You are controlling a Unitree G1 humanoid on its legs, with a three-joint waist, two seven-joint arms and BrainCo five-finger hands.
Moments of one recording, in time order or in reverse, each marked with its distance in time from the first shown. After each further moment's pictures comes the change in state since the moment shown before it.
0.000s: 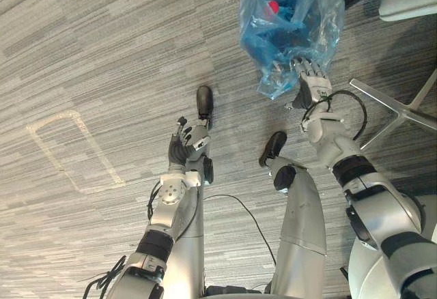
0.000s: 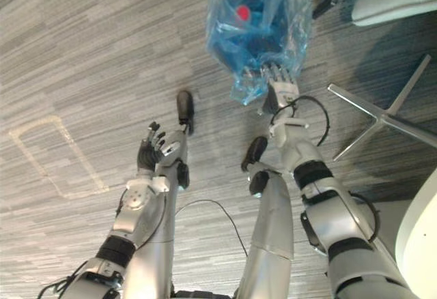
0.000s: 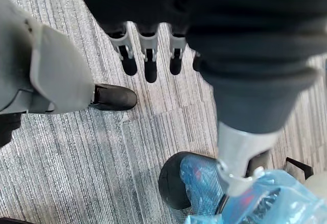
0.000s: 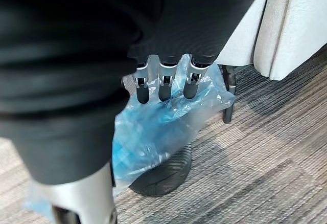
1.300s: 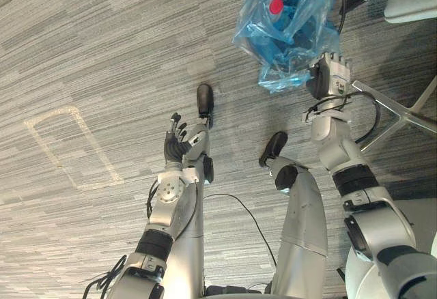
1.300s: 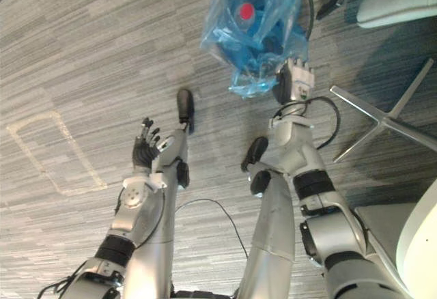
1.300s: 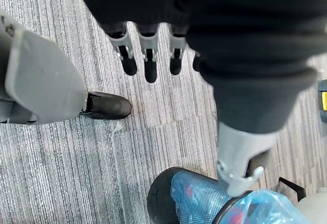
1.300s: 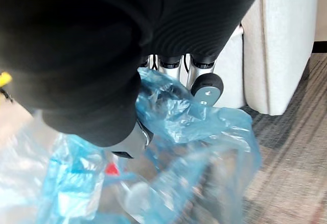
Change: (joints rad) left arm 0.001 -0.013 0.028 -0.046 0.014 0.004 0.042; right arm 0.171 0.067 -0.214 -0.421 0.089 0.010 -0.105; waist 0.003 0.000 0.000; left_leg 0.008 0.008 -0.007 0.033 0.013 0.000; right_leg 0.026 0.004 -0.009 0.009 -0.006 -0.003
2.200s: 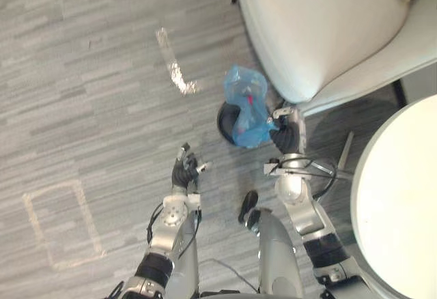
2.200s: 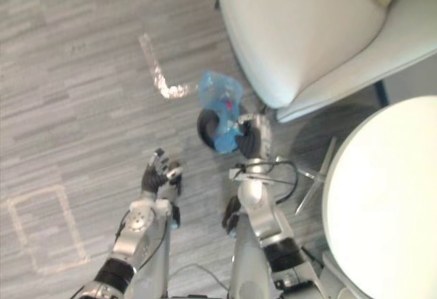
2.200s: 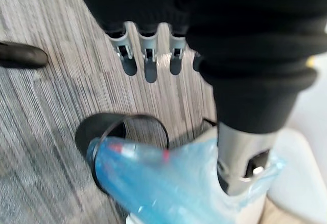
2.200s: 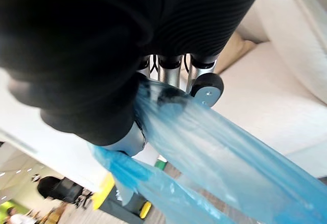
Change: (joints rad) left arm 0.210 -0.008 -0.129 0.059 0.088 0.068 -0.038; right arm 0.538 0.299 0.098 -0.418 0.111 -0.095 0.038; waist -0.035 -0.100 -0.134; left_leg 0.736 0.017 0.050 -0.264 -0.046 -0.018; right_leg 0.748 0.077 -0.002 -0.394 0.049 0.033
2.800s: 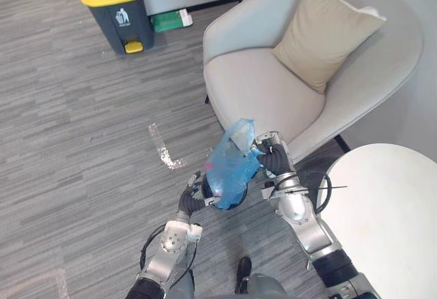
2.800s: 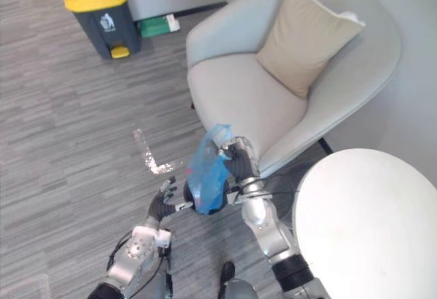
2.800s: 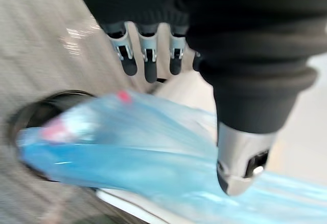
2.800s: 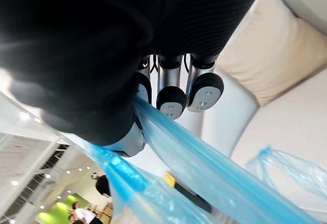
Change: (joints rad) left arm 0.121 0.109 -0.087 -0.131 0.149 0.004 -0.036; right arm 0.049 -0.134 0.035 -0.042 0.162 -0.124 0.203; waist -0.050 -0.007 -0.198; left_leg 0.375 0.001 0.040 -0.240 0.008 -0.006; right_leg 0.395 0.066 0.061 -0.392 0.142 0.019
